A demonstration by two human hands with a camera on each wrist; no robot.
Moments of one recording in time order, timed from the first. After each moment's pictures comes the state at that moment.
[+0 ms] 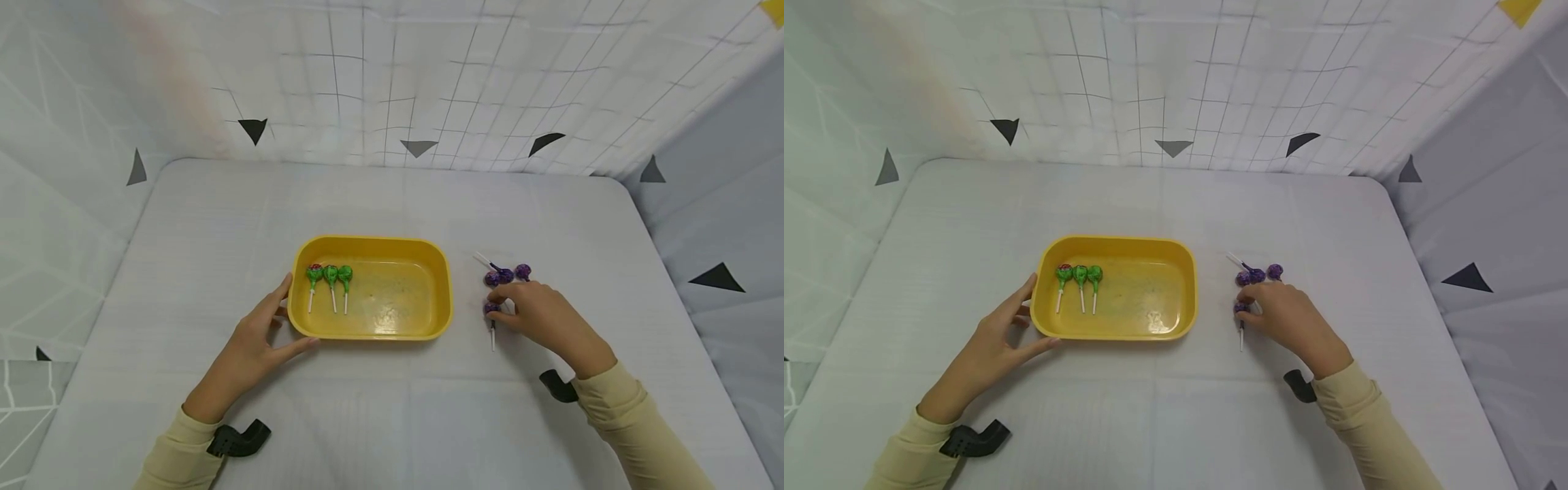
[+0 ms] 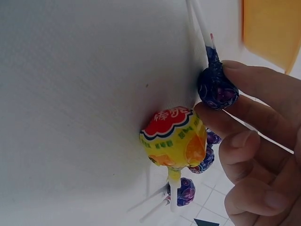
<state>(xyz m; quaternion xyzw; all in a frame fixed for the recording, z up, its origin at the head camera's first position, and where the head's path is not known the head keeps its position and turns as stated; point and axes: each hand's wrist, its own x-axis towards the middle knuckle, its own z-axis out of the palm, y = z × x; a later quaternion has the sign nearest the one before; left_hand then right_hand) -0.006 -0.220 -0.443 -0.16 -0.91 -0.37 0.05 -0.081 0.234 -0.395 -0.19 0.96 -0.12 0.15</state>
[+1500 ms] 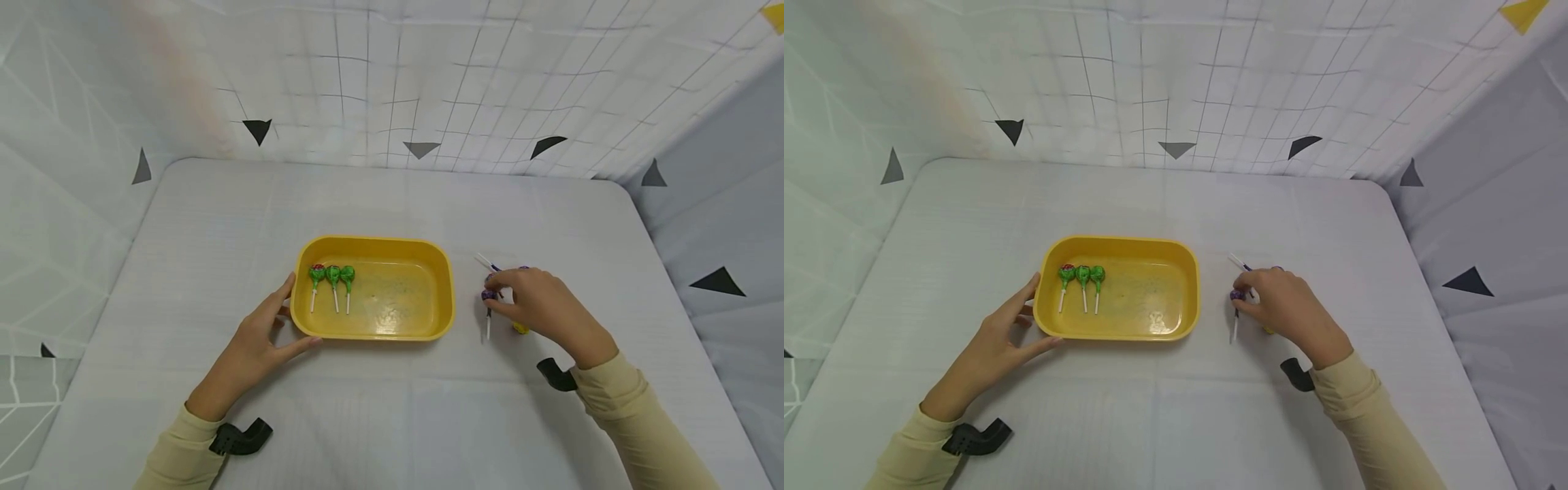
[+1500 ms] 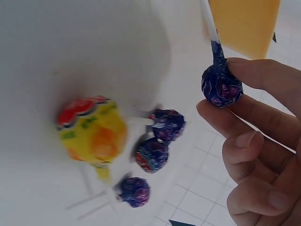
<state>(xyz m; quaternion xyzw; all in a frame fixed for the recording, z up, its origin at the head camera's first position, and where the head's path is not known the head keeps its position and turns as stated) -0.005 -0.219 -0.441 -0.15 -0.91 -0.38 0.04 -0.092 0.223 -0.372 -0.22 0.96 -0.12 0.11</state>
